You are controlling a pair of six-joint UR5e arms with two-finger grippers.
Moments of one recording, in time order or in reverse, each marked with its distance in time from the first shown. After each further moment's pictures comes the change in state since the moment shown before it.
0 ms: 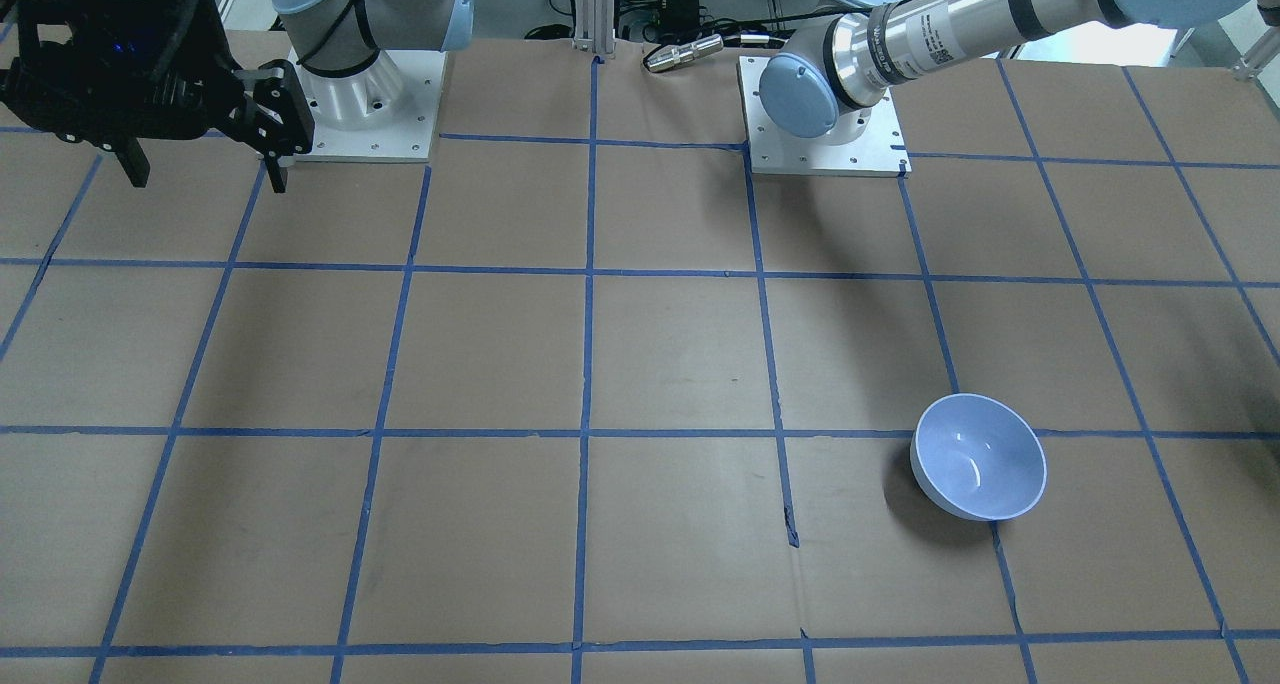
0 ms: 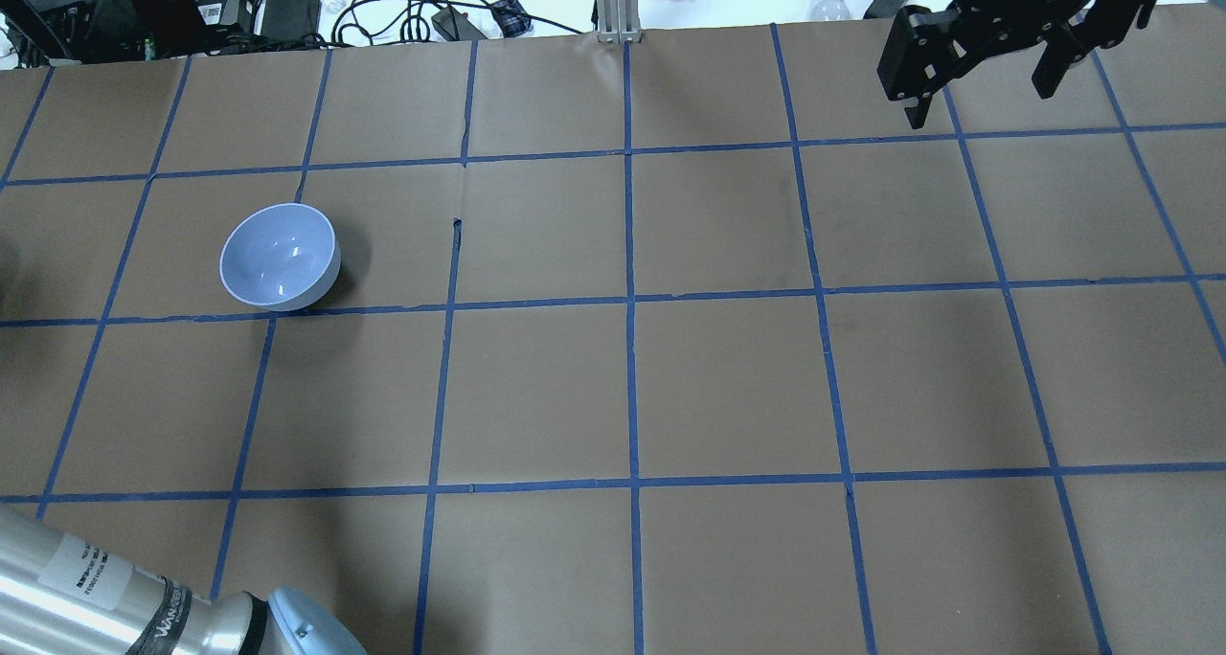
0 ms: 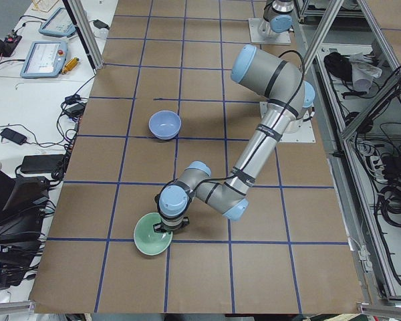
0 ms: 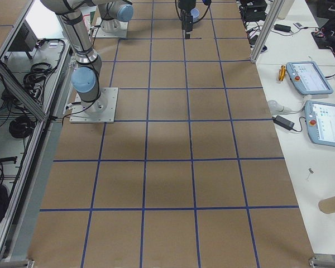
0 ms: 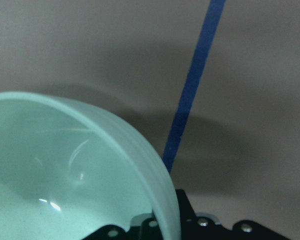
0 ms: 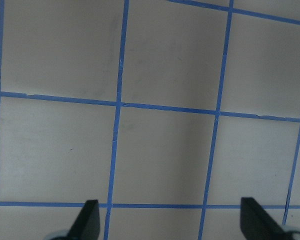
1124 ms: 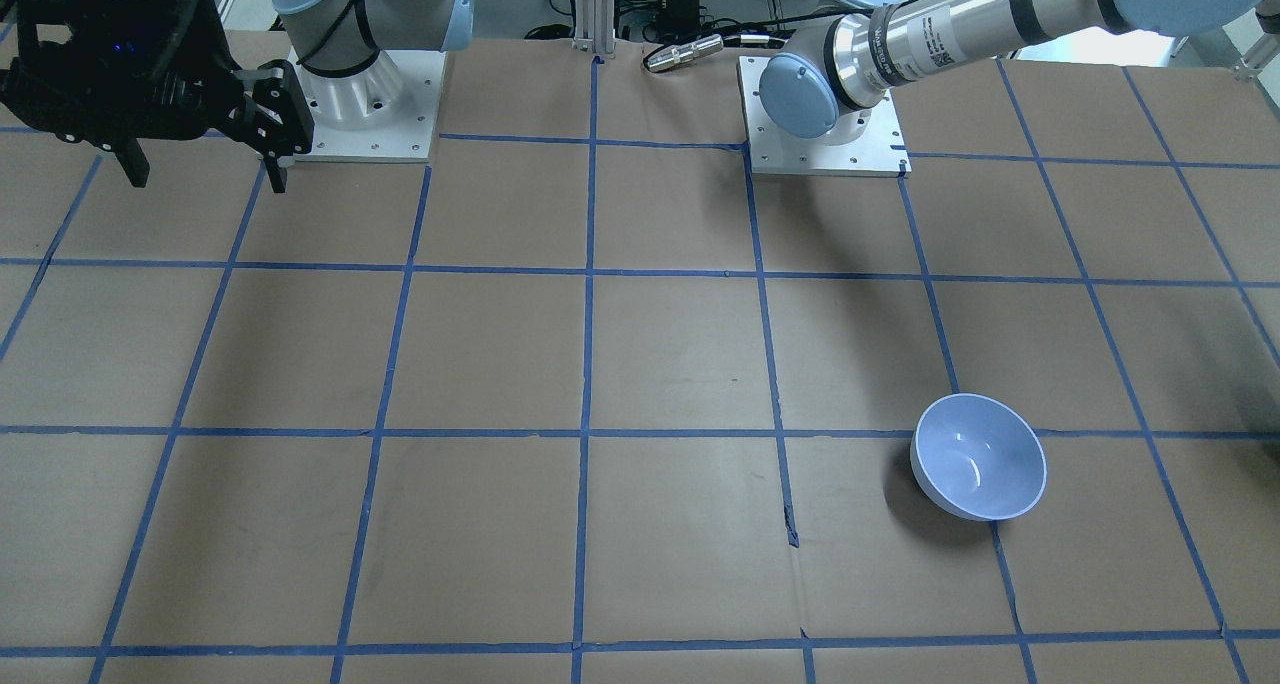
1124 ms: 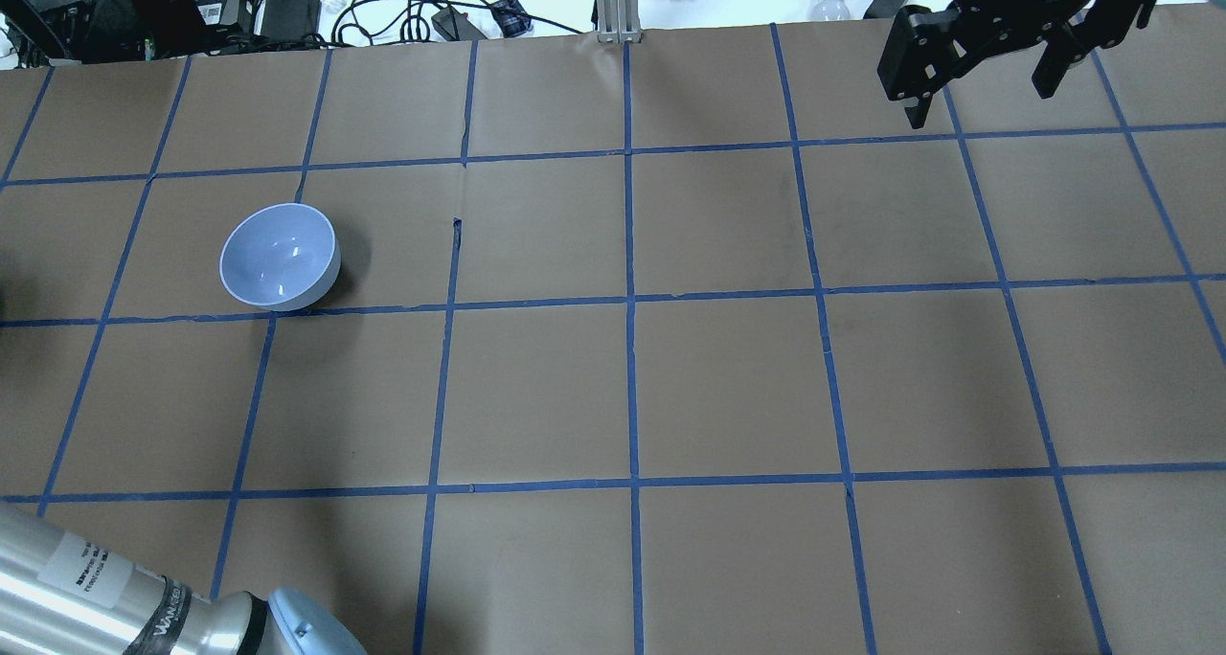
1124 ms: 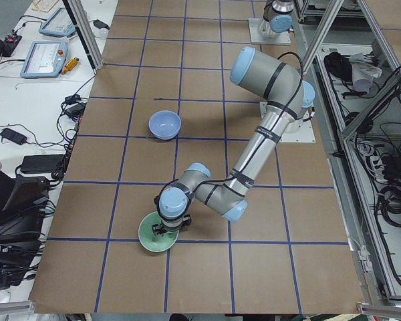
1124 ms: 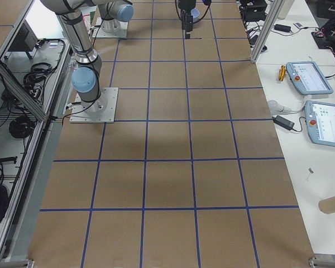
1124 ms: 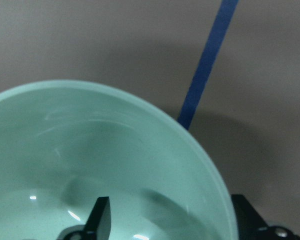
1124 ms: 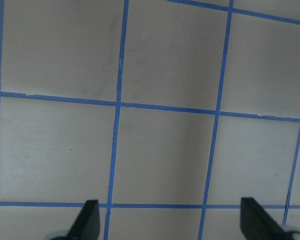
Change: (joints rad) left arm 0.000 -0.021 0.000 0.002 0.002 -0.040; right arm 0.000 0.000 0.000 0.000 0.000 0.000
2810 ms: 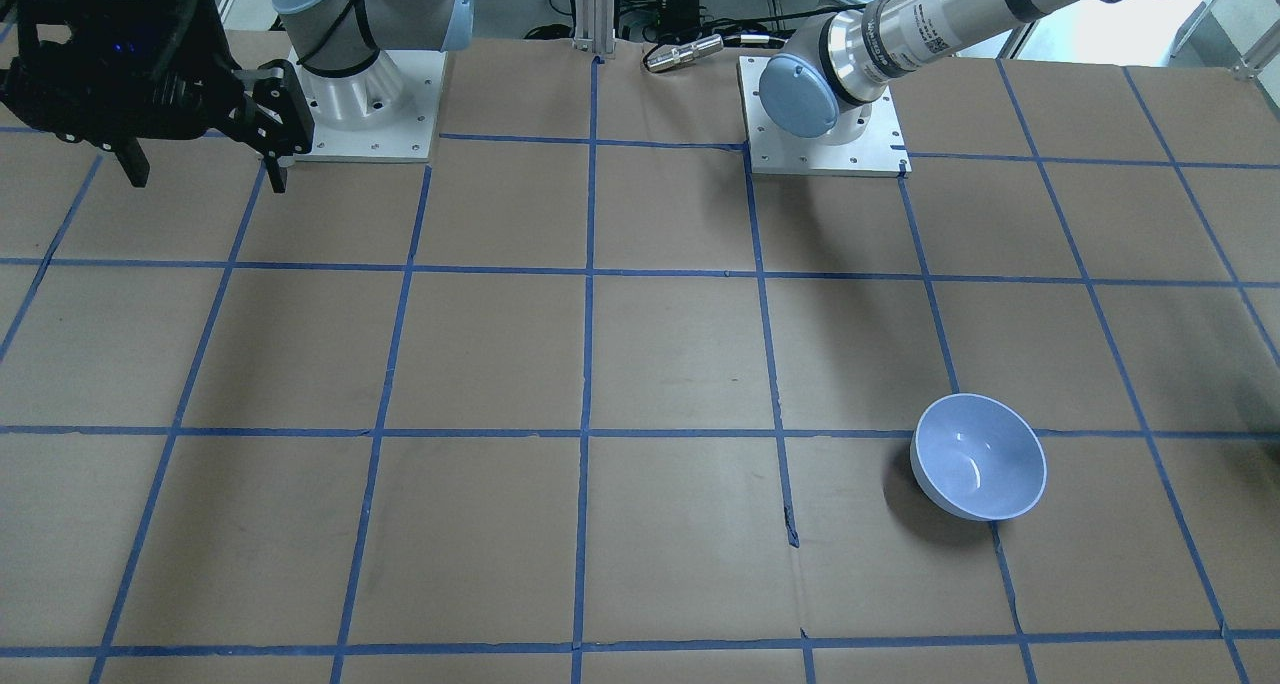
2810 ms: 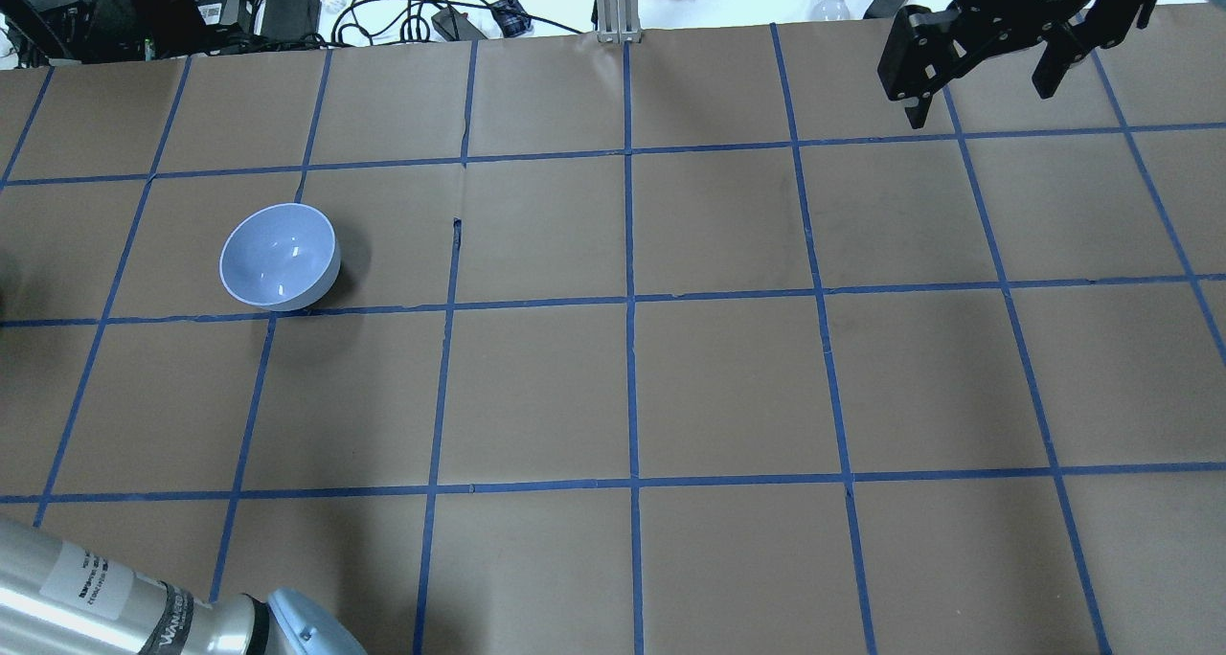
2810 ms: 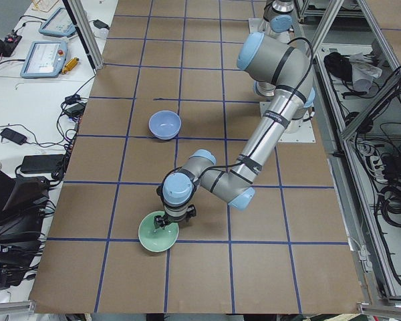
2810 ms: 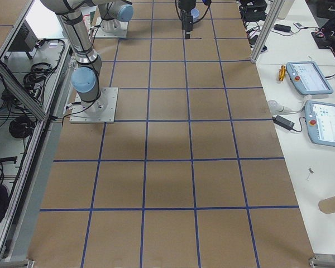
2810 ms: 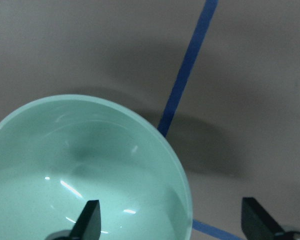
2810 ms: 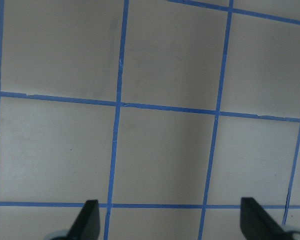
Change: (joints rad) left arm 0.000 0.086 -0.046 -0.032 -0.001 -0.030; right arm 0.000 0.000 0.000 0.000 0.000 0.000
